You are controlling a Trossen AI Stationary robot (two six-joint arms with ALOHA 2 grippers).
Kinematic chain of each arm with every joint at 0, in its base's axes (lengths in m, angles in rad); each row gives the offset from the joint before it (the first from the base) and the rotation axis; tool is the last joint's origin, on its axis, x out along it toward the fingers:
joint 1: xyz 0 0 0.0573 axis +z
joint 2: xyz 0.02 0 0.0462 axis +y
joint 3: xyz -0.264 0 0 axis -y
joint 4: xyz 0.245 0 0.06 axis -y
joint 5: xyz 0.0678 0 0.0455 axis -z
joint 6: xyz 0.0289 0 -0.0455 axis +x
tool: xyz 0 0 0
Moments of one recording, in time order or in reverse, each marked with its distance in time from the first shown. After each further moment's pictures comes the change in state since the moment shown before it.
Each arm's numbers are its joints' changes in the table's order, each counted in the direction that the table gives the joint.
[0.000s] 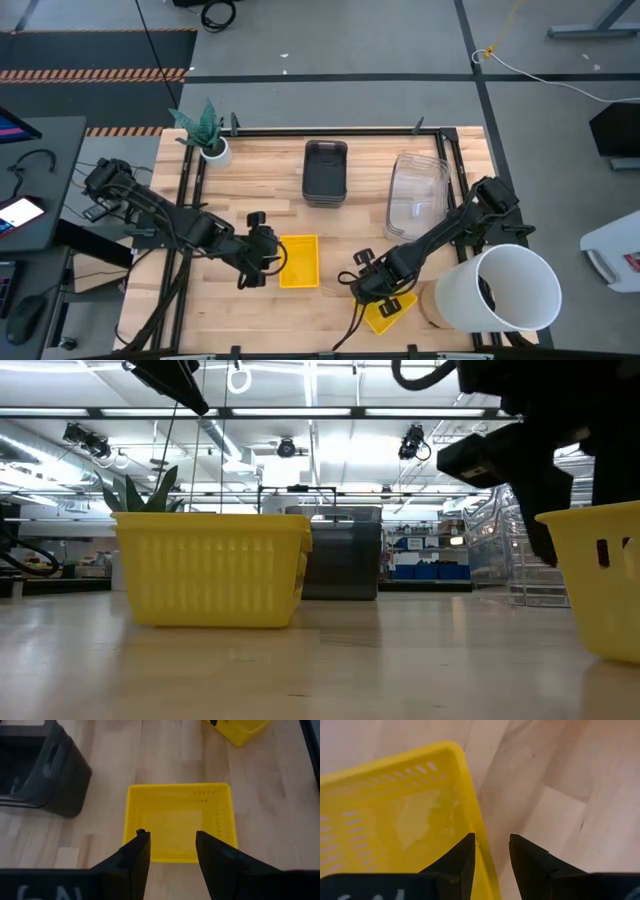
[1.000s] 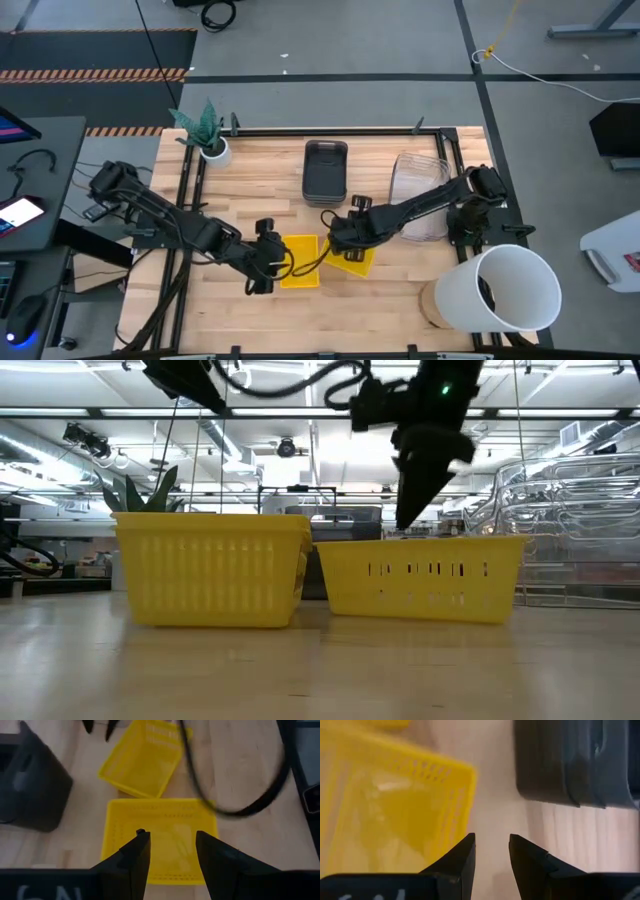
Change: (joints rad) left arm 0.000 0.065 0.000 0.120 0.022 -0.007; right arm -0.276 0.008 0.170 -0.258 0.428 0.223
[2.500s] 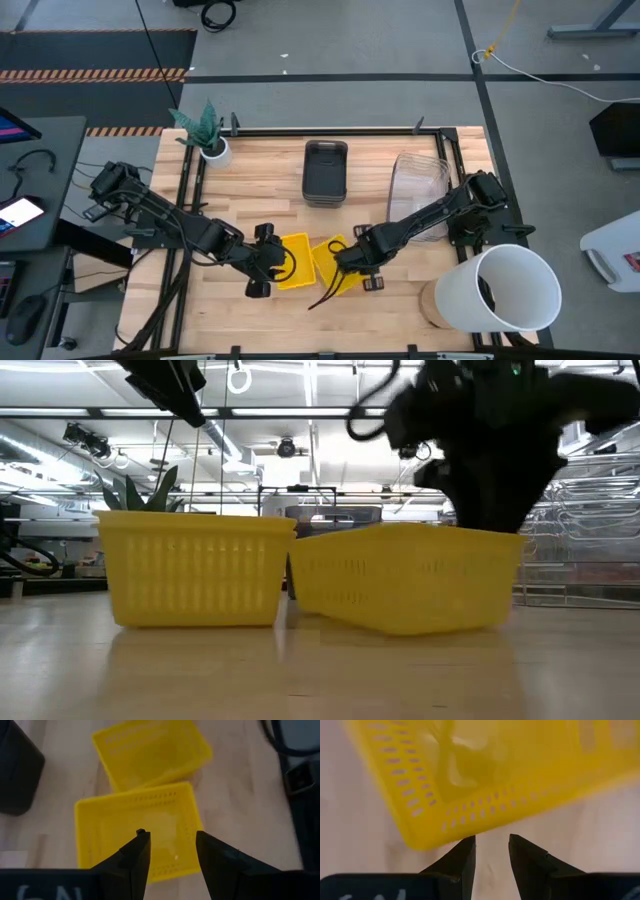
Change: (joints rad) left arm 0.001 0.018 0.000 -0.038 0.113 -0.035; right arm 0.097 0.025 -0.070 0.050 -0.396 -0.104
